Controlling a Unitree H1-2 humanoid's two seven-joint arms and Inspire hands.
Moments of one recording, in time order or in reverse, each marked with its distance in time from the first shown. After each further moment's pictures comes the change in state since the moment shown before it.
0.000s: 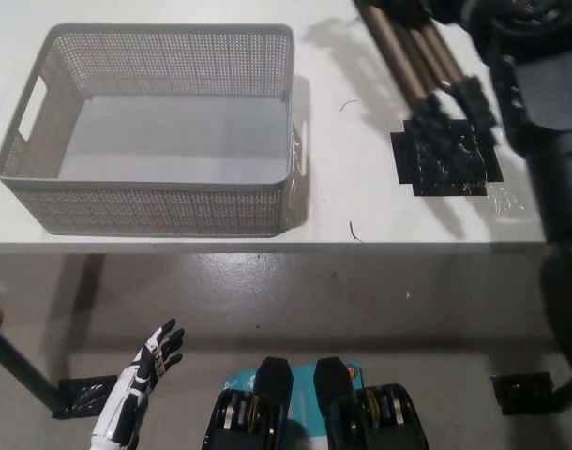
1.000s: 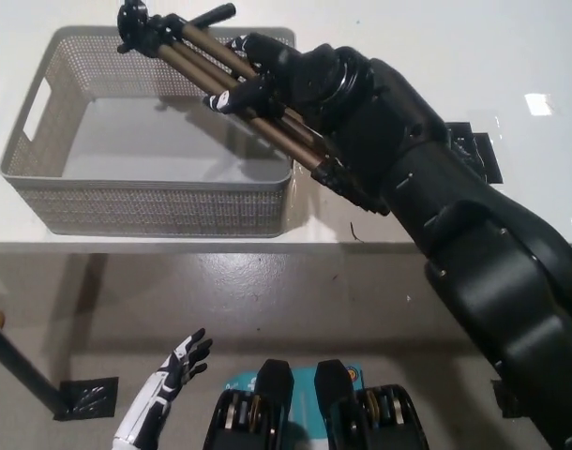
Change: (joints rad) left_arm -0.007 0.005 -0.067 0.003 0.034 0.000 -0.030; right_arm -0.118 0.210 0.410 0.454 -0.143 -0.169 -0.175
